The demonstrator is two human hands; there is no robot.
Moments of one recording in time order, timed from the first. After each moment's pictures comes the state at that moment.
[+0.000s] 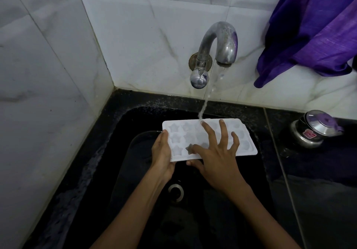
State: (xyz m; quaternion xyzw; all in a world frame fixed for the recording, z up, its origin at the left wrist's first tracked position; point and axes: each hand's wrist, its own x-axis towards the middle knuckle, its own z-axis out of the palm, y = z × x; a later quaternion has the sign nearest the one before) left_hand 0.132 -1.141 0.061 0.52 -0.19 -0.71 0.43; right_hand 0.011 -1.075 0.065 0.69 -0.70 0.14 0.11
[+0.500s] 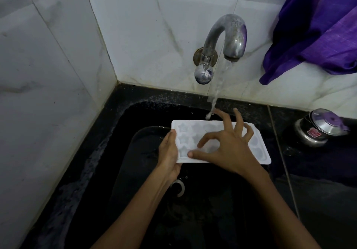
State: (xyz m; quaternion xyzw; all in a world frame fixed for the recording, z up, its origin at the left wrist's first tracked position) left_hand 0.129 -1.129 0.062 0.51 -0.21 -0.73 0.40; right_hand -0.007 -1.082 0.110 0.65 -0.75 0.11 -0.12
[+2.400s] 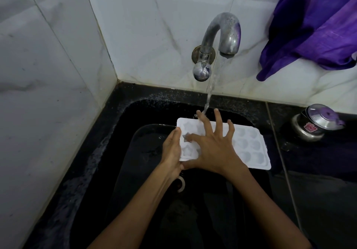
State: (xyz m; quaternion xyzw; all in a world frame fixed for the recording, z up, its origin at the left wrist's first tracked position) left_hand 0.129 -1.117 0.065 0.50 -0.24 -0.74 0.38; right_hand 0.020 -1.083 0.092 0.72 -0.69 0.01 -0.02
